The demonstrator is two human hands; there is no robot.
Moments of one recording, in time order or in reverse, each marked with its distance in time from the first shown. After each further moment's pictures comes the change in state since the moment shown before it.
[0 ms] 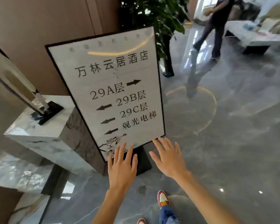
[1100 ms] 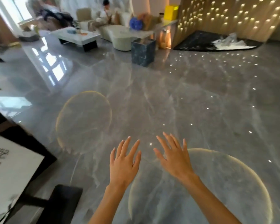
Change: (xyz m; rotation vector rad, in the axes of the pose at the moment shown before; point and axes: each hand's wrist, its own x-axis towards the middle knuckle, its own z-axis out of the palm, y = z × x) left_hand -0.239 0.268 0.051 -0.202 -0.335 1.119; right_hand -0.456 0.139 -0.015 0.086 0.456 1.024
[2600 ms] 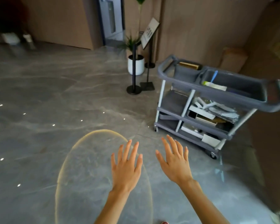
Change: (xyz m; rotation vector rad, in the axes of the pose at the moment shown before) left_hand -0.145 0.476 0.168 -0.238 -0.687 1.579; right_hand -0.401 0.192 -0.096 -0.001 0.620 1.803
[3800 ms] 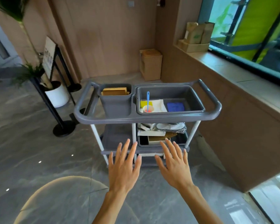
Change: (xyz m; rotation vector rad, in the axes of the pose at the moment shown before) left_hand 0.441 0.269 0.156 -0.095 -0.127 0.622; right_hand 0.333 0.266 -0.086 -0.025 0.264 0.505
